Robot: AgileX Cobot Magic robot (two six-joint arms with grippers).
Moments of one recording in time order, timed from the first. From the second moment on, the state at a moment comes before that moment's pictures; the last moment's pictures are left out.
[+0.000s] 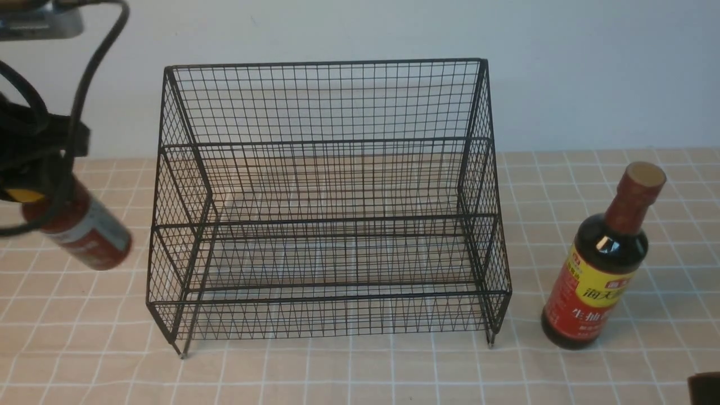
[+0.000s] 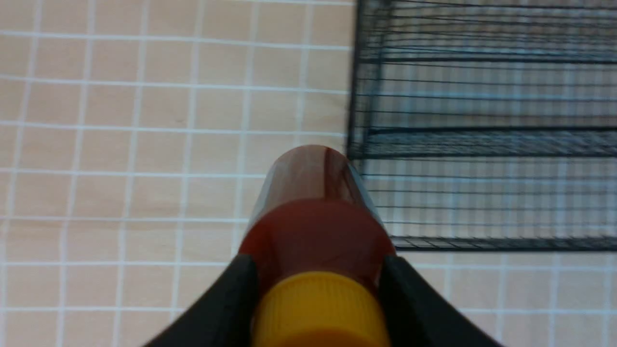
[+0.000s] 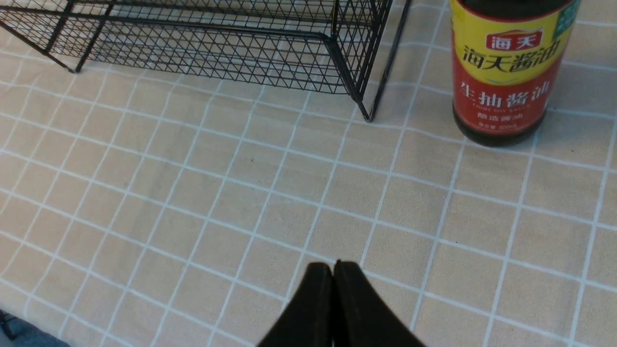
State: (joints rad) right arm 0.06 0.59 -0.64 0.51 1.14 -0.27; left arm -0.12 1.26 -1.35 0.00 1.26 -0.12
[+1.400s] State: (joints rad) right arm 0.06 0.59 -0.76 0.50 1.18 -0.30; left arm -0.29 1.64 -1.37 -0.01 1.14 -0.17
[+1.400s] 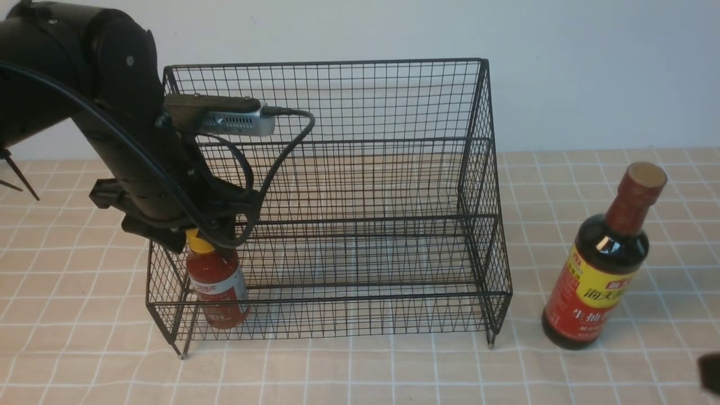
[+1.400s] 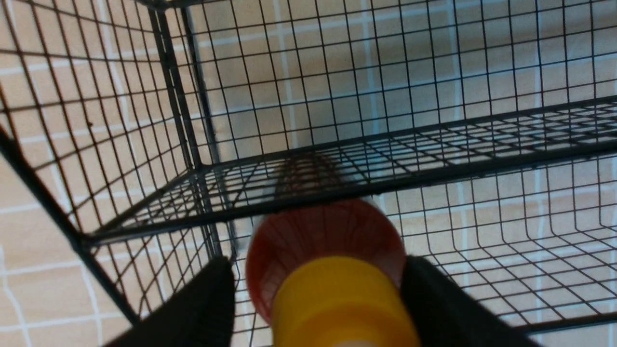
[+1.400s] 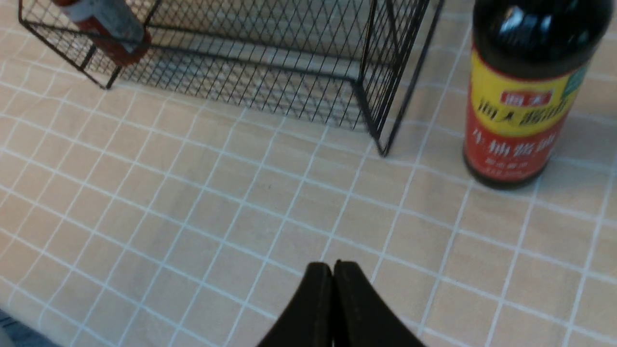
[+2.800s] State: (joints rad) right arm 0.16 1.45 -1.26 0.21 1.10 -0.29; left arm -0.29 0.24 -0.56 -0.01 0.98 -0.16
